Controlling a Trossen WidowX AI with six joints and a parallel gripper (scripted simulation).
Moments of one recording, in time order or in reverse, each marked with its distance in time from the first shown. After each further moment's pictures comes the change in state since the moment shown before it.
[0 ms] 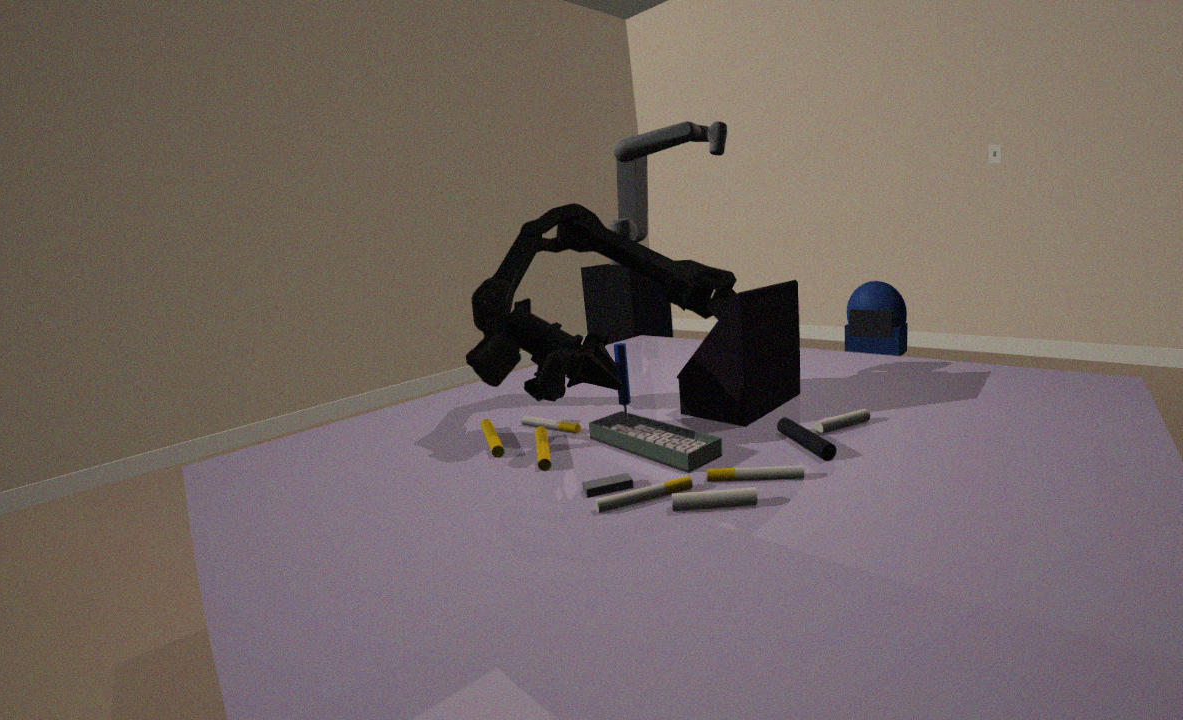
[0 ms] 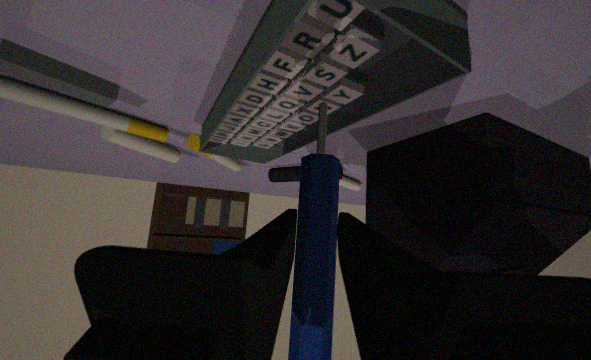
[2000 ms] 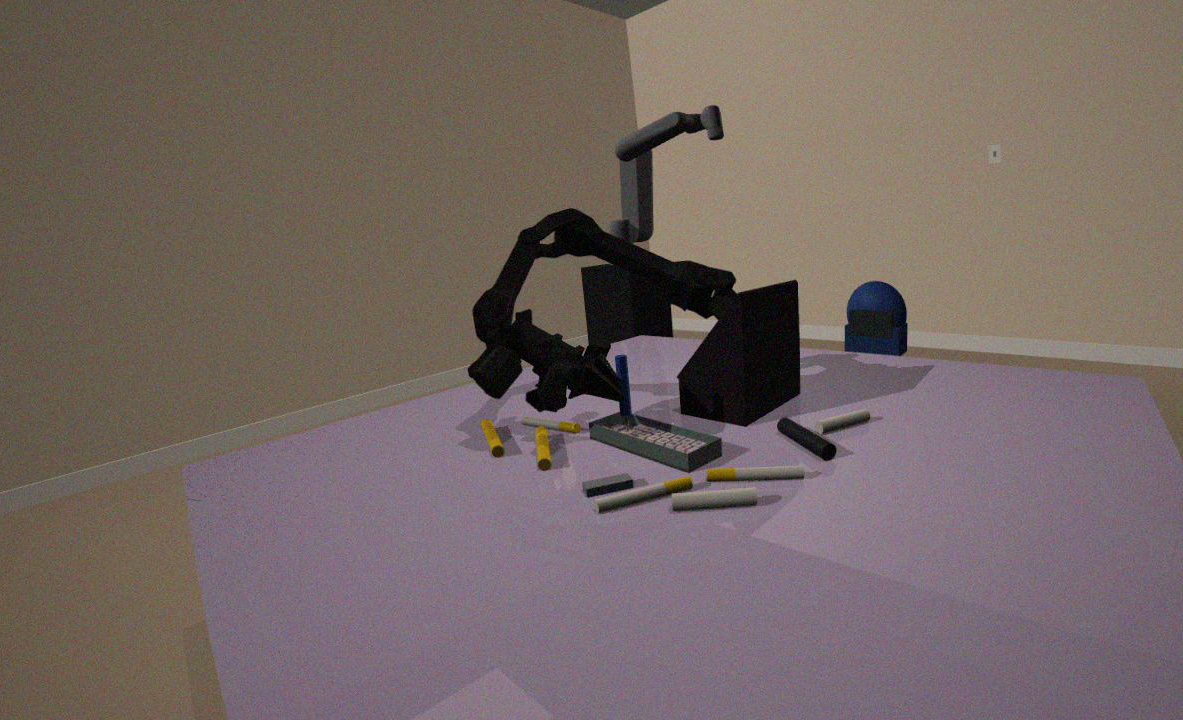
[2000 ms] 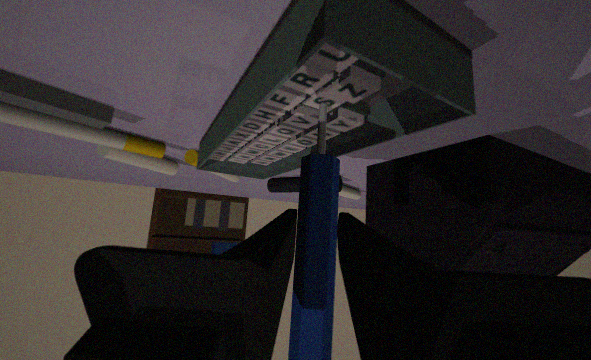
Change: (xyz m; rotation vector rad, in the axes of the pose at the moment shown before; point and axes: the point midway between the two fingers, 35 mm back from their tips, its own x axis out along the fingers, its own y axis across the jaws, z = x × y) arm 0.009 0.000 0.015 0.000 0.002 -0.002
